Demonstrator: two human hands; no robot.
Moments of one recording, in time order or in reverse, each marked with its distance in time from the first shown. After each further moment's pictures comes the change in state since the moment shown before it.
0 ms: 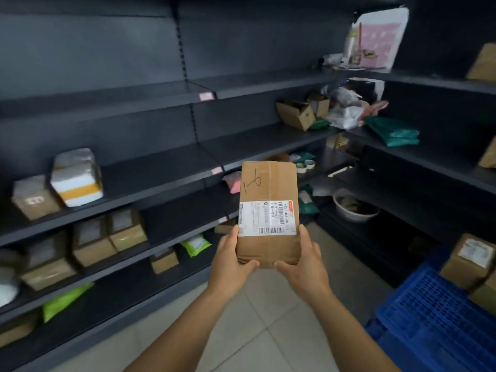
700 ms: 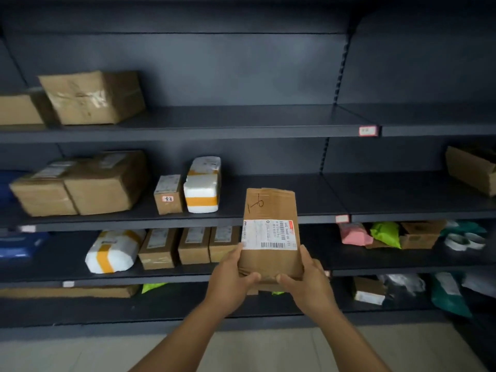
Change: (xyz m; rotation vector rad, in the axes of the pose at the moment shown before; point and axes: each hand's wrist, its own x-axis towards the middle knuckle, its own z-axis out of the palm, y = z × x) left_hand 0.121 -0.137 -0.189 0.063 0.345 -0.356; right_hand 0.157 -0.158 0.220 -0.097 -0.491 -0.302
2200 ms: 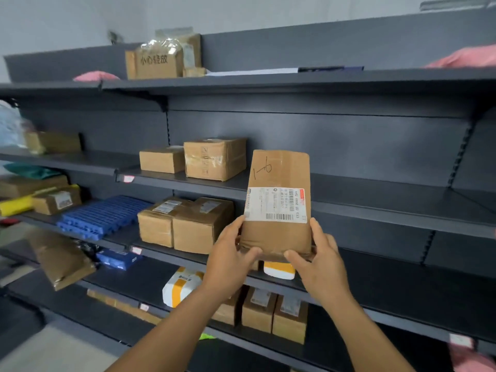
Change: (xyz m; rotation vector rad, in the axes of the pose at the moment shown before) left_hand 0.010 0.042 -0.214 -0.073 0.545 0.214; right_hand 0.047 -0.214 0.031 0.144 0.015 -0.550
